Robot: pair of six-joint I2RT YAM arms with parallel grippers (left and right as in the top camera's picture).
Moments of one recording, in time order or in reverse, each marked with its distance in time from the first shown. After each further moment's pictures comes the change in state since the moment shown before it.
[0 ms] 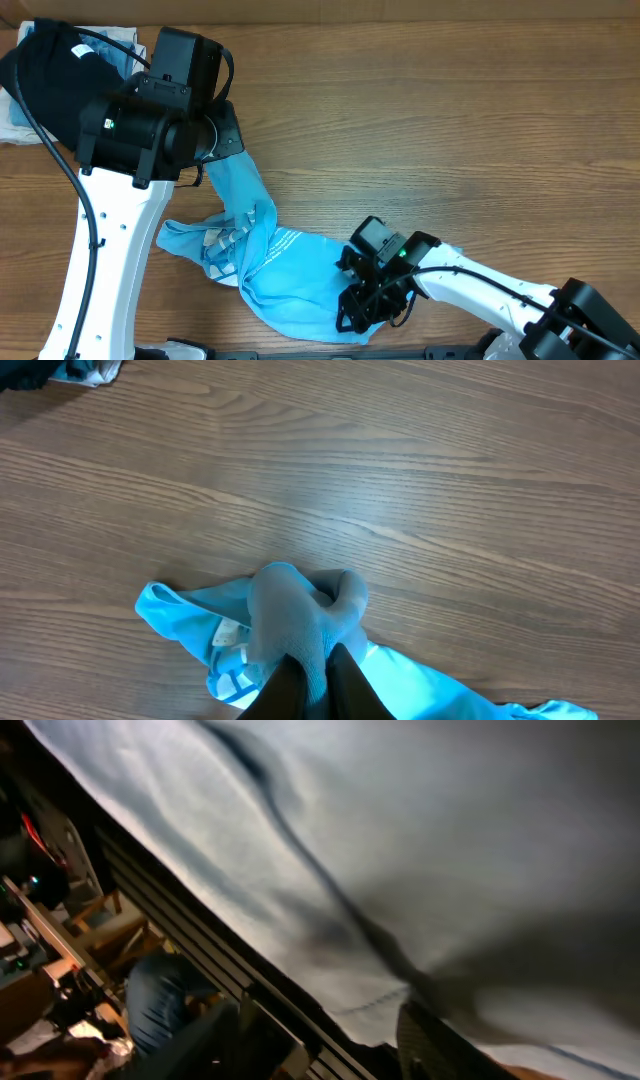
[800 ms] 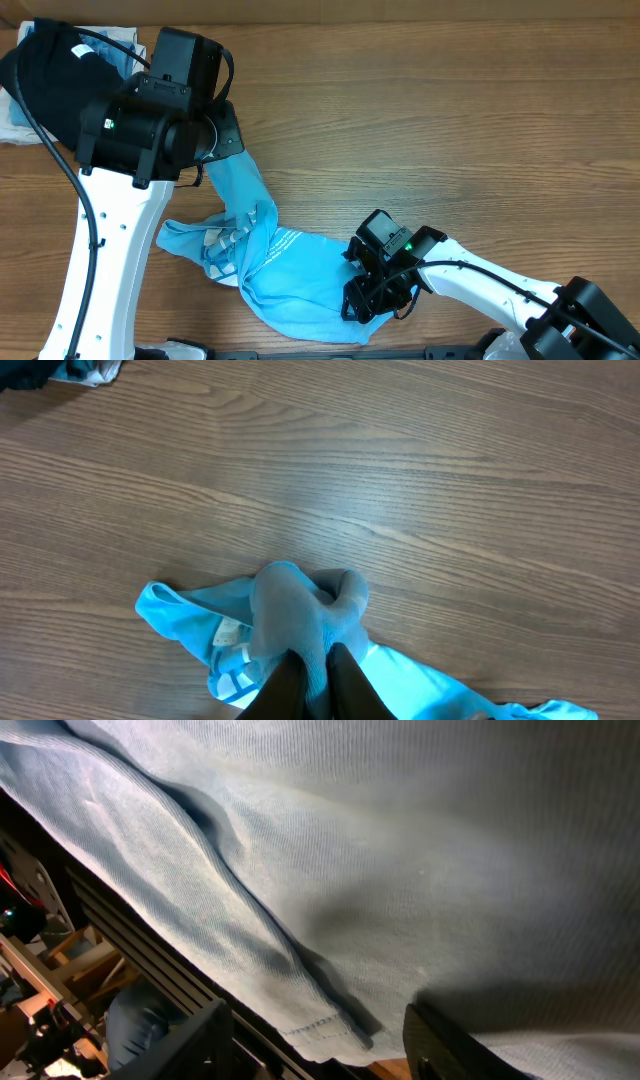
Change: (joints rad) left arm 0.000 0.000 0.000 -0.001 0.000 0.000; right arm -0.060 0.000 -0.001 0.000 0.072 -0.011
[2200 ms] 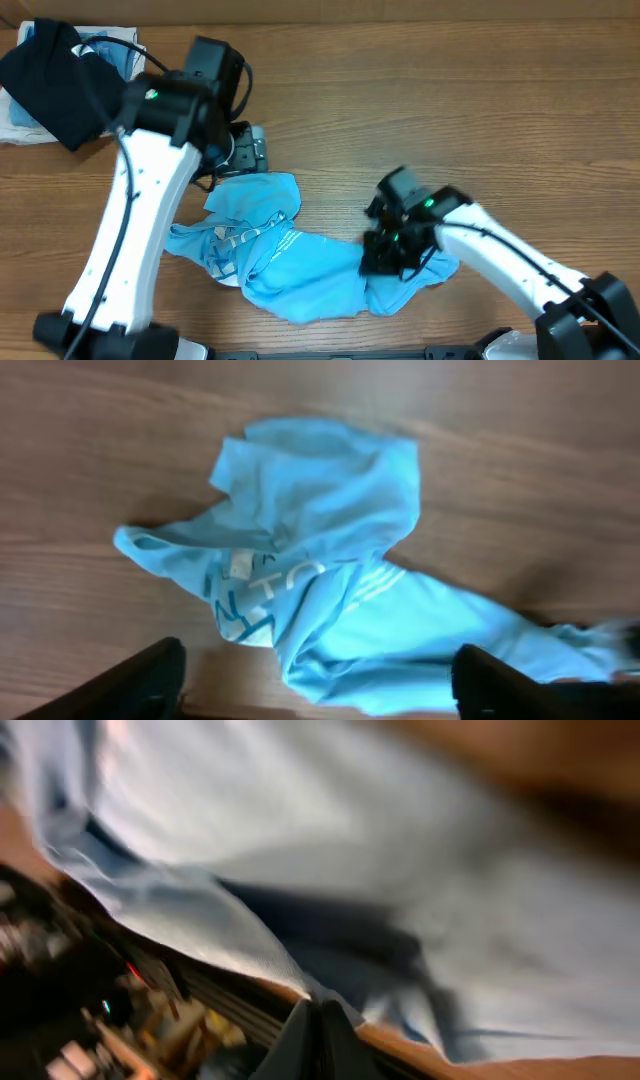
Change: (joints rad) left arm 0.000 0.119 -0.110 -0.073 0.106 0.066; right arm -0.240 0.020 0.225 -0.209 0.012 0.079
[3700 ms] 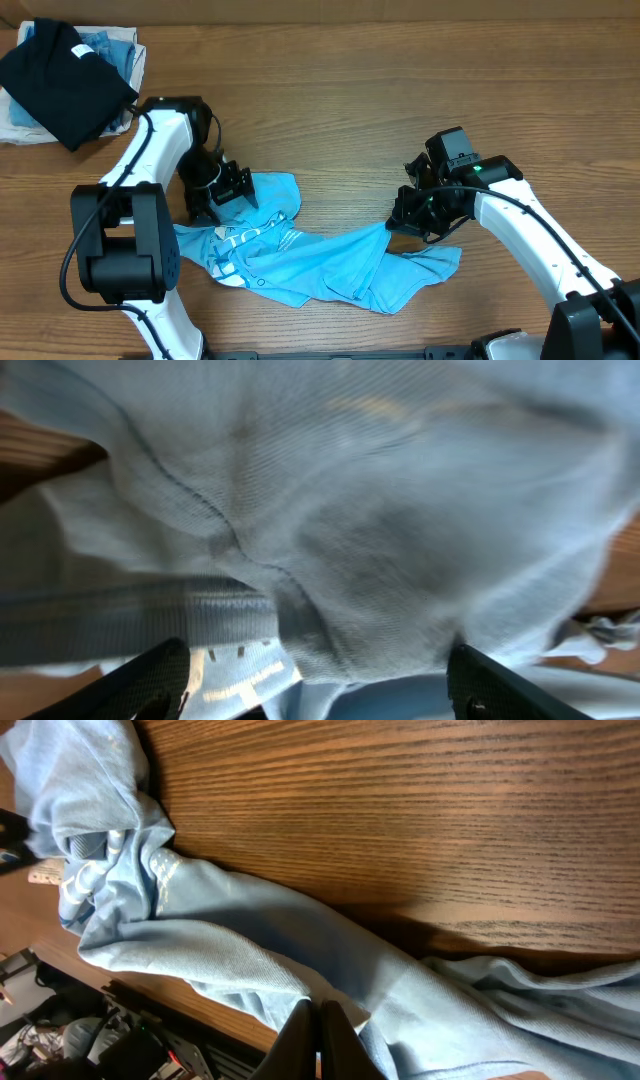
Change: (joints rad) left arm 0.274 0.333 -0.412 0.248 0.353 0.158; right arm -0.240 0.000 0.103 -0.031 0.060 -0.031
